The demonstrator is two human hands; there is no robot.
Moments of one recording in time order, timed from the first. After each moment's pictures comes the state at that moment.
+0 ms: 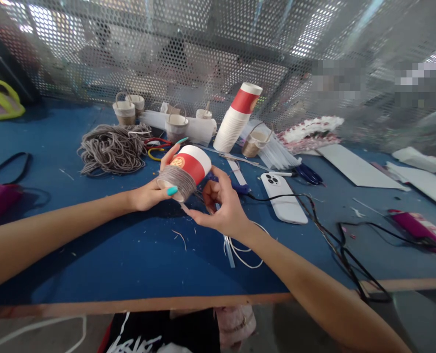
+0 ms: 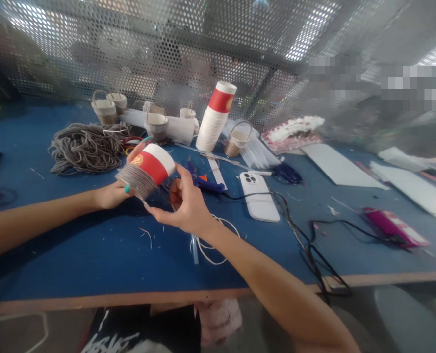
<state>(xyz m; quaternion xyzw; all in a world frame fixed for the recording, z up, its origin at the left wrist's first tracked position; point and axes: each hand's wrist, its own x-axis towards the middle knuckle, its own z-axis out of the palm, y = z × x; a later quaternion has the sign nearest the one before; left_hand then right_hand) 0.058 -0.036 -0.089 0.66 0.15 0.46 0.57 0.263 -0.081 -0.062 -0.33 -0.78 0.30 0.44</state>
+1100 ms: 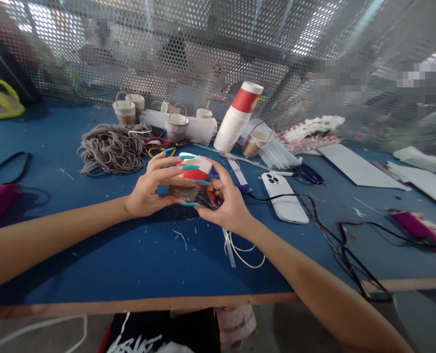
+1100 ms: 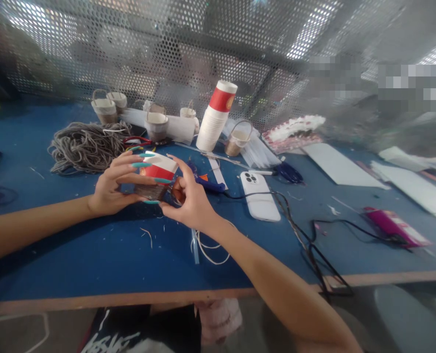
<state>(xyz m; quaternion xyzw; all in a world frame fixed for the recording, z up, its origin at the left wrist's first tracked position) 0.048 -0.032 -0.089 0.80 0.13 0.58 -0.05 0.265 -0.081 -0.046 -0.39 -0.77 0.33 0.38</state>
